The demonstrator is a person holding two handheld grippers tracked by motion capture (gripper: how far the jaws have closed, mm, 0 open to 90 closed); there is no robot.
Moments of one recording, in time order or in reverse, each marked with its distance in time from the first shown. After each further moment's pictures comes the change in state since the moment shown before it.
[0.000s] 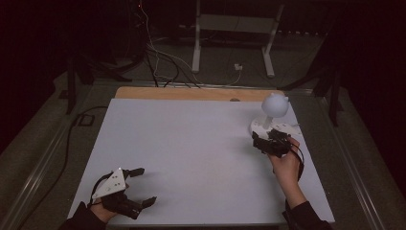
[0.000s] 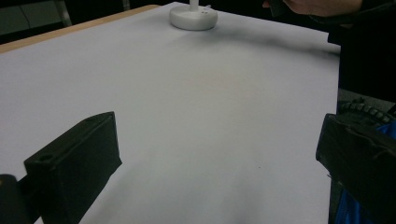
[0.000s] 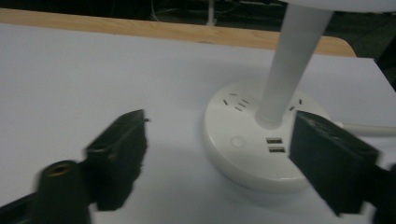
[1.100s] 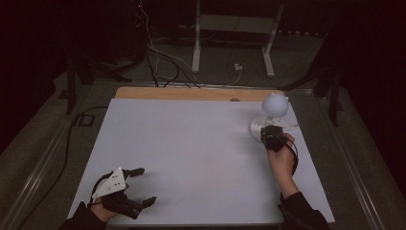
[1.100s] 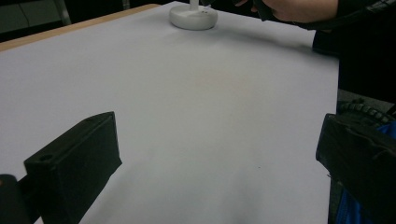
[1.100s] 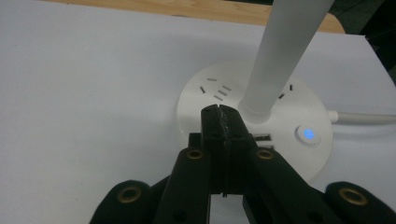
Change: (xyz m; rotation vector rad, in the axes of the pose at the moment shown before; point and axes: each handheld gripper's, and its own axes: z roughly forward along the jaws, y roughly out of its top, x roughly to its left) left arm 0.001 0.000 0.000 0.002 0.000 -0.006; right arm -0.005 0.002 0.033 0.091 -0.084 -0.010
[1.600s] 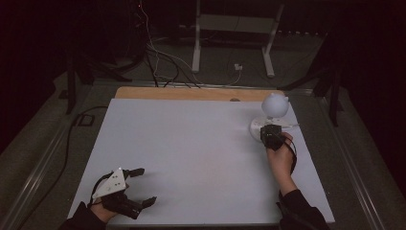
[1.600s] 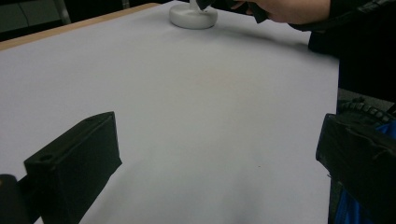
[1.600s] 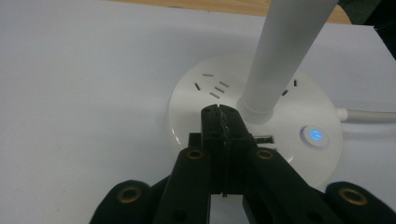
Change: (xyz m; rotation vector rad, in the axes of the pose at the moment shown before) left arm 0.000 0.000 0.000 0.003 -0.003 0.004; right arm -0.003 -0.002 0.014 0.024 0.001 0.009
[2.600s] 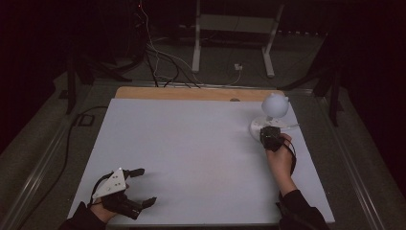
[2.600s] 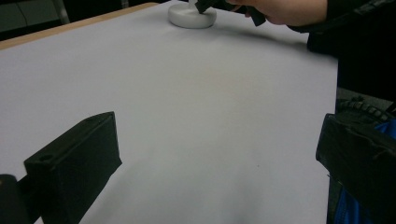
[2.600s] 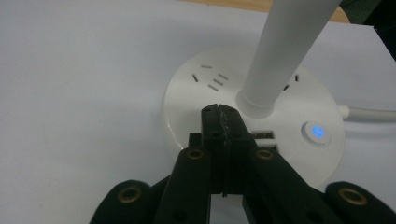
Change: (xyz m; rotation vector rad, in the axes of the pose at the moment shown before) left arm 0.000 0.000 0.000 -0.001 -0.003 -0.006; right arm 0.000 -0.005 0.005 0.000 -0.016 -0.028
